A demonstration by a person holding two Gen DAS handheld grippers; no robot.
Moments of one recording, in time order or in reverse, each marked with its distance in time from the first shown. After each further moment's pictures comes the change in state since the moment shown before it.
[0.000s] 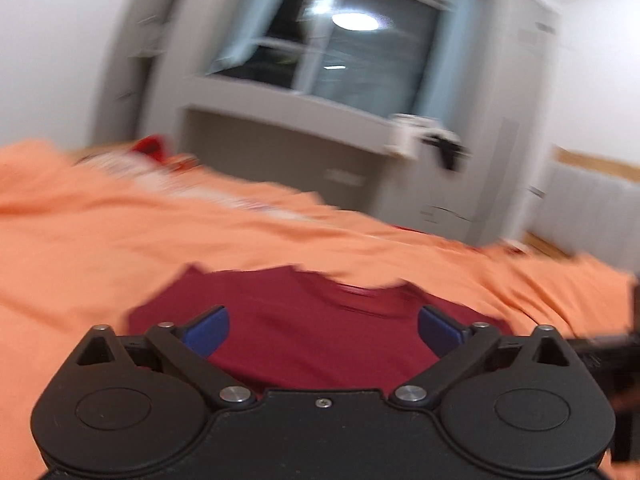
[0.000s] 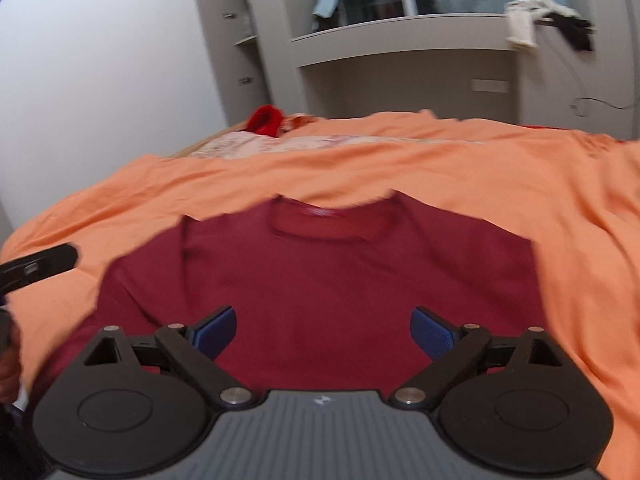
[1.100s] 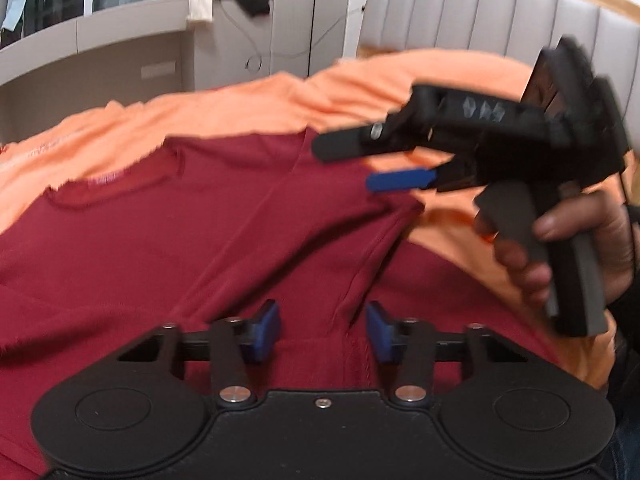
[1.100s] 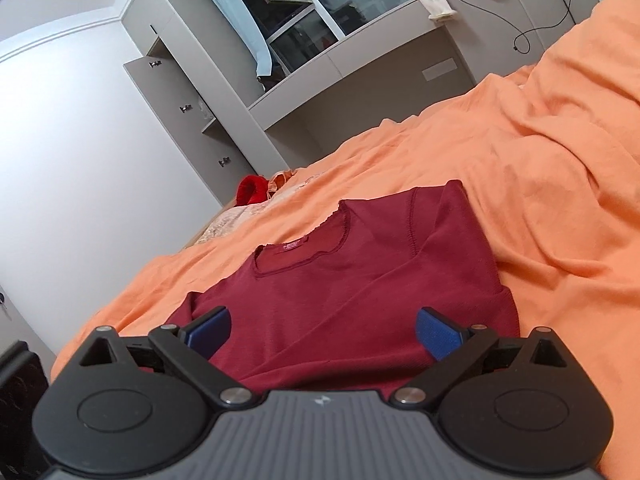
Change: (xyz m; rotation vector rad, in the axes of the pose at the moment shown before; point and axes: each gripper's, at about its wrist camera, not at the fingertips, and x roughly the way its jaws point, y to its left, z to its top) left arm 0.097 -0.142 -0.077 0.368 0.452 -0.362; right arm -0.017 -0.072 -0.042 0.379 -0.151 0.144
